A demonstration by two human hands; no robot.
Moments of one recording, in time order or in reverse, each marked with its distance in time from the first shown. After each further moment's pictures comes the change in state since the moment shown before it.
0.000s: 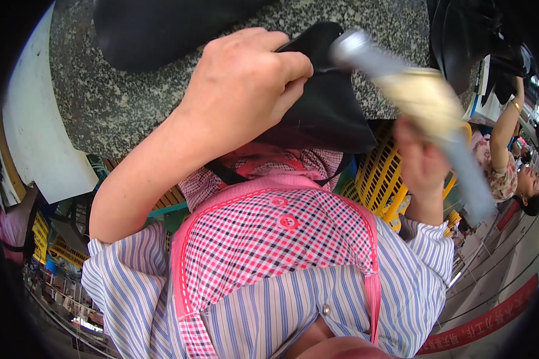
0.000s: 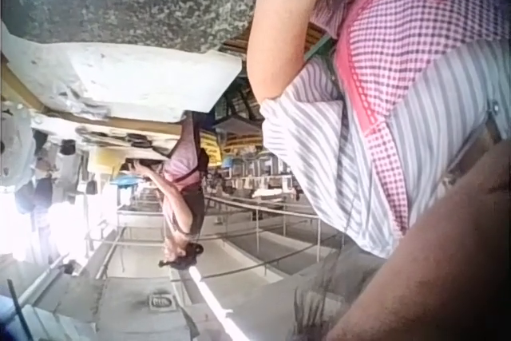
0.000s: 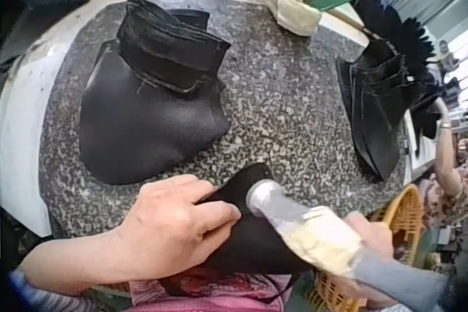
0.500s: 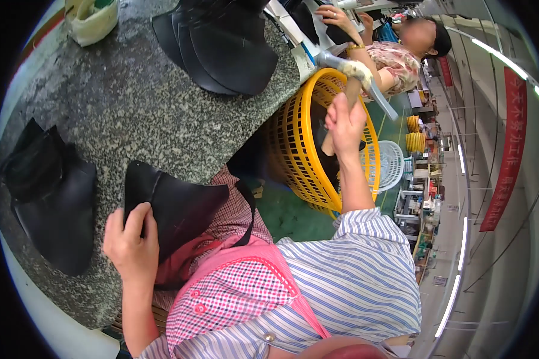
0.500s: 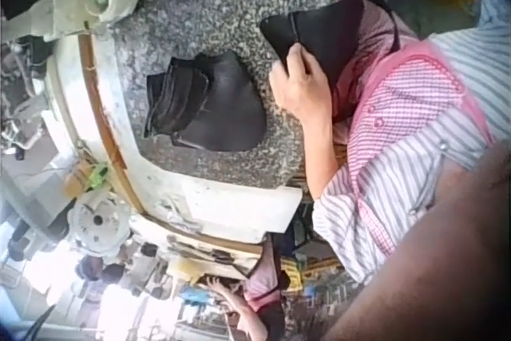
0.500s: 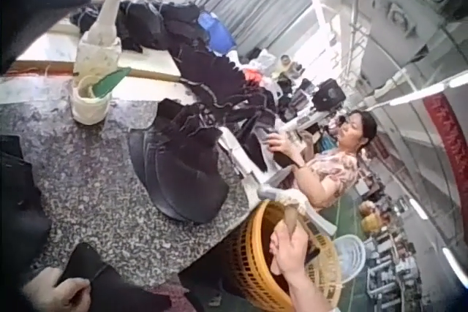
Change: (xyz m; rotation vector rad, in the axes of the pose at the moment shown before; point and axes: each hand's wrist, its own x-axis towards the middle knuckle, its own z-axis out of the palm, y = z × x) left_hand -0.001 0.004 0.022 0.084 0.048 0.032; right_hand -0.077 0.072 -0.086 0.094 0.938 0.318
